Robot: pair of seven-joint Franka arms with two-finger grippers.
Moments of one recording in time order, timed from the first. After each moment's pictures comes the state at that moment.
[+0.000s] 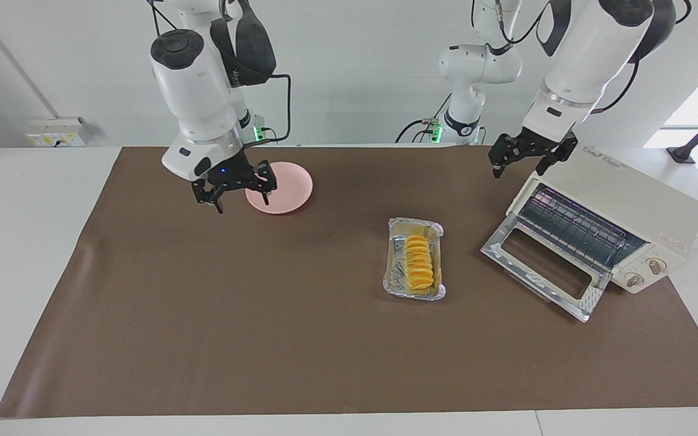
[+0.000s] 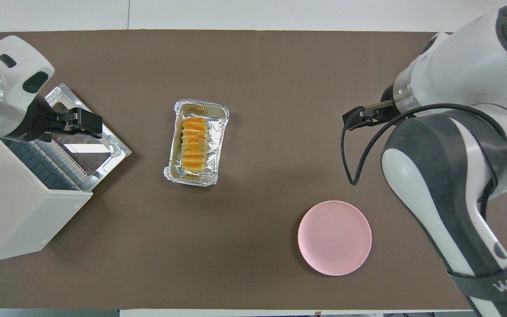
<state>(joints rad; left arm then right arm) -0.23 0.04 -0.04 -1.60 -0.03 1.65 -0.23 0.24 0.10 -0.02 -1.63 0.04 1.73 0.06</state>
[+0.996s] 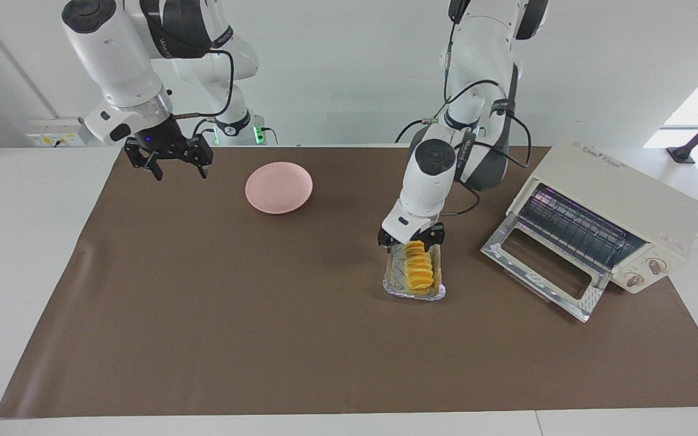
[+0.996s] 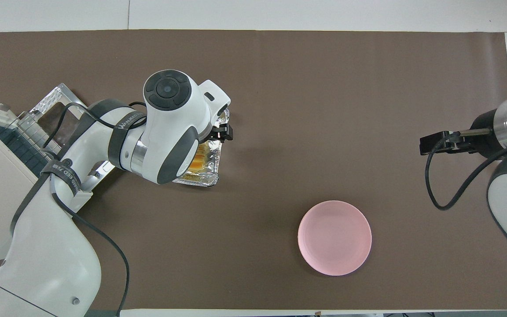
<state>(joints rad) -0.51 0.41 -0.03 -1.69 0.00 2.07 -0.49 0.08 -0.09 -0.02 -1.80 0.02 1.69 0.05</state>
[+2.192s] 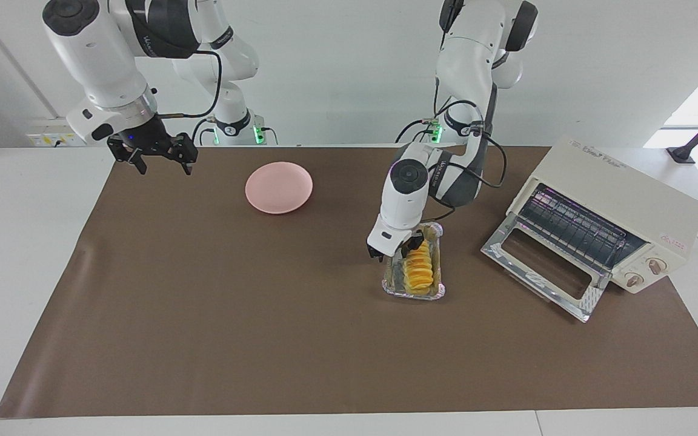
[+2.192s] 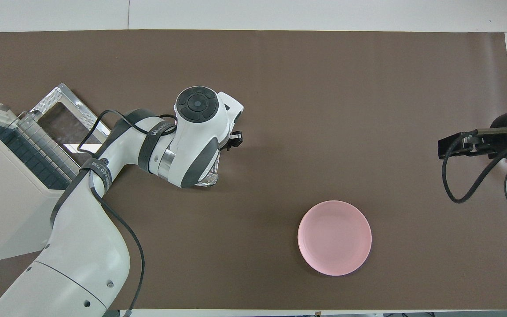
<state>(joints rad) -0.56 0.48 -0.02 -1.70 0.00 2.12 -0.67 0.04 -0.07 -0.02 -1.77 -0.03 1.62 0.05</state>
